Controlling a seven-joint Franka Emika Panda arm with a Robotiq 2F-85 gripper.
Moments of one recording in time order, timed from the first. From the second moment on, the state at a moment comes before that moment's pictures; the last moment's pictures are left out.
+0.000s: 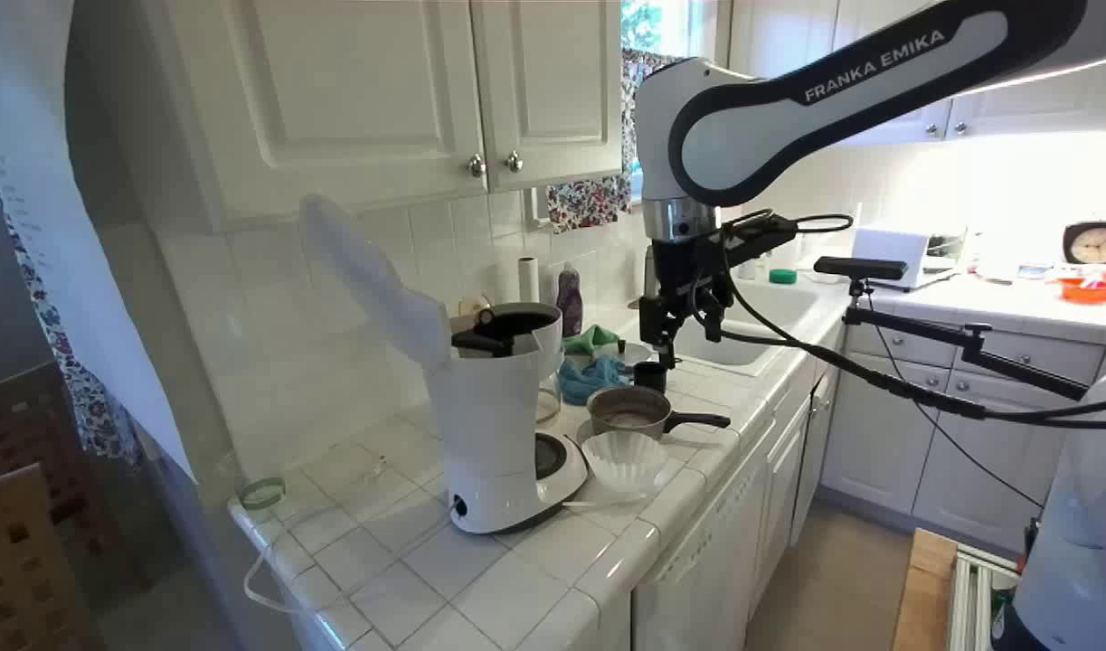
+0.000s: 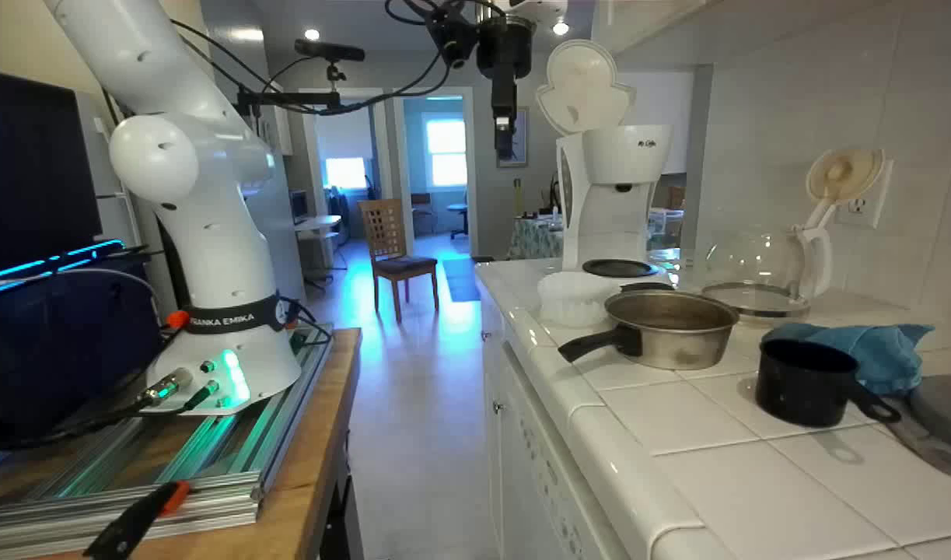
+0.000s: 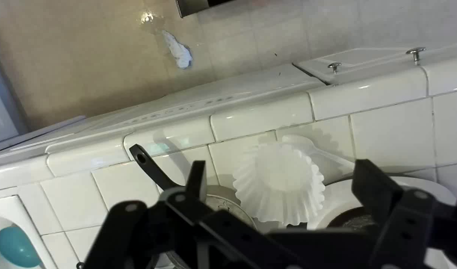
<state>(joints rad) -0.08 -0.41 0.12 -2.33 -0.09 1.87 0.33</state>
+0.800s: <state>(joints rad) -0.14 -0.39 0.04 -2.33 -0.09 1.93 0.40</state>
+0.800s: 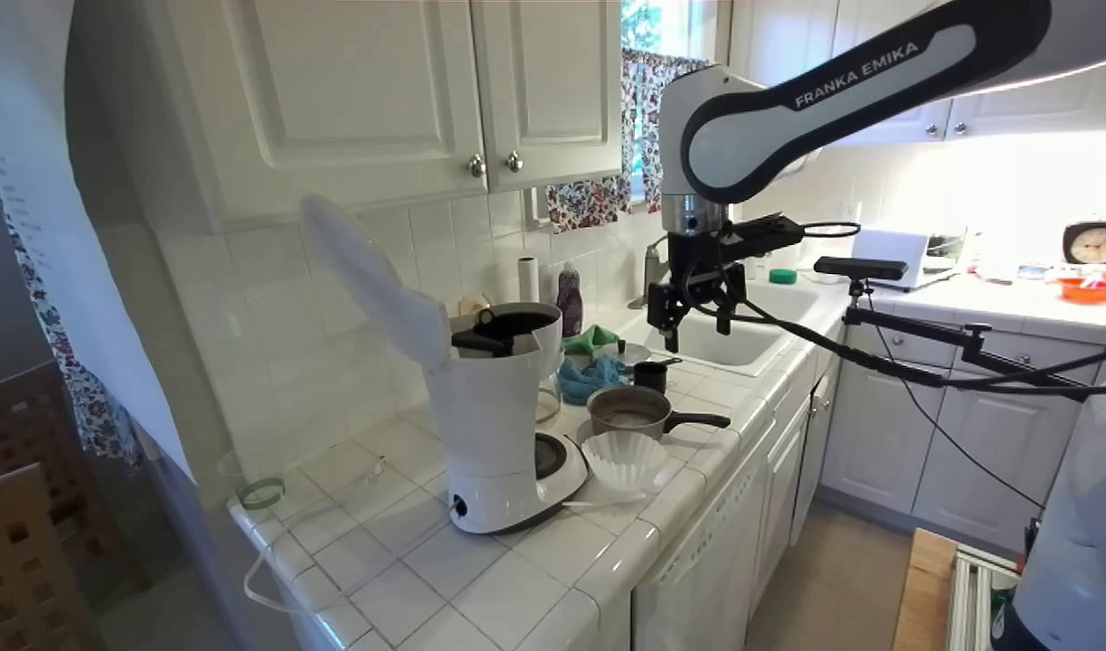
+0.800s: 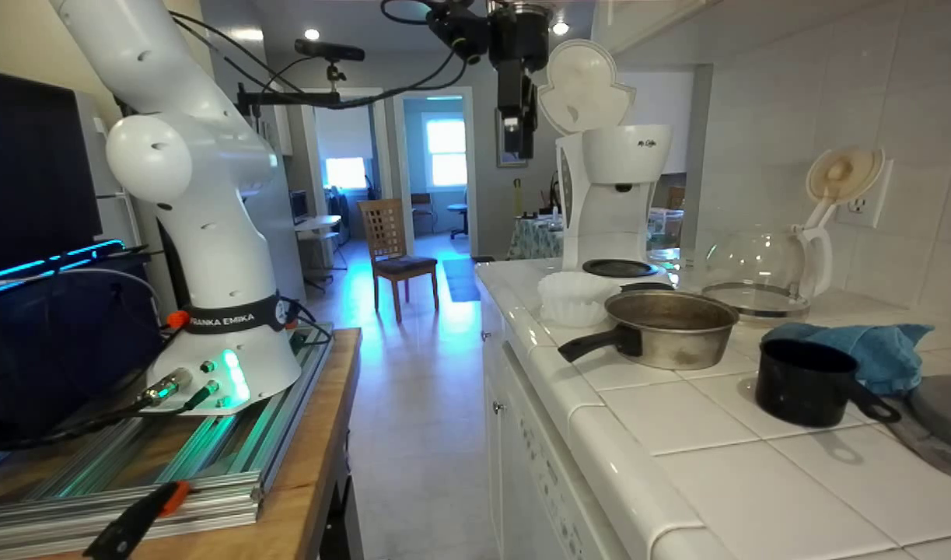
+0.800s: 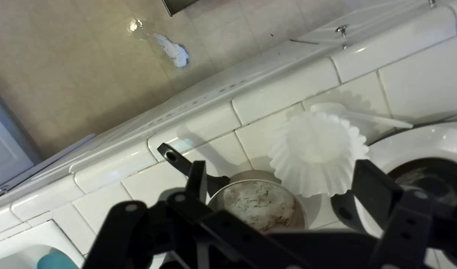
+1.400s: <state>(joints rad) -0.23 -0.27 -0.11 -2.35 -0.10 2.24 0.37</state>
